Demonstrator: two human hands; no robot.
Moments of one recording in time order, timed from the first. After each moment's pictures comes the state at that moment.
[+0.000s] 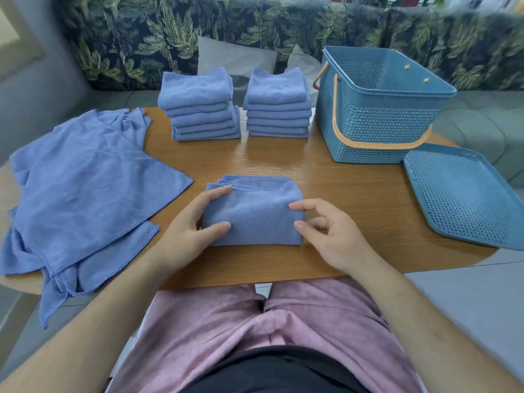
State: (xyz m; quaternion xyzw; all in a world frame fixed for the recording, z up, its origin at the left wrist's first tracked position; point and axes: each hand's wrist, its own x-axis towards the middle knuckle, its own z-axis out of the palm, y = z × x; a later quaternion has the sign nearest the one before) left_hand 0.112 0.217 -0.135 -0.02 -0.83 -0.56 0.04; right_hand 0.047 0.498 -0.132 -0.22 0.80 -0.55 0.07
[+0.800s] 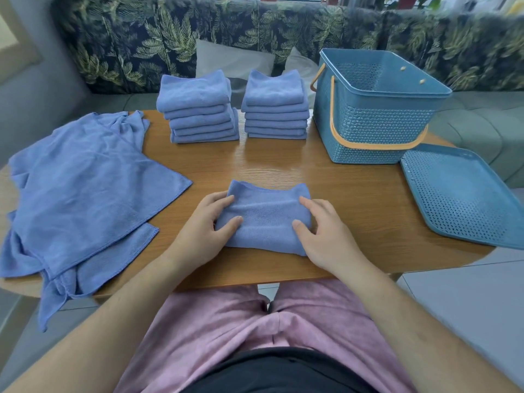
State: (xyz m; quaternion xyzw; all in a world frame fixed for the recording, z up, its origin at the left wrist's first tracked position) left_hand 0.089 0.232 -0.157 0.00 -0.91 -0.41 0.09; right_hand 0.045 0.485 -0.142 -0.14 0.92 -0.37 0.01
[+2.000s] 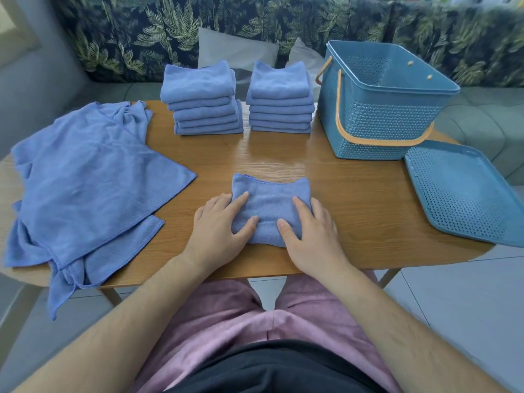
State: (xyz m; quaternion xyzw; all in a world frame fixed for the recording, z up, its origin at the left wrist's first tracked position) left_hand 0.095 0.254 -0.164 0.05 -0.97 -0.22 0.10; right_hand 0.064 0.456 -0.153 -0.13 0.95 -0.27 -0.01
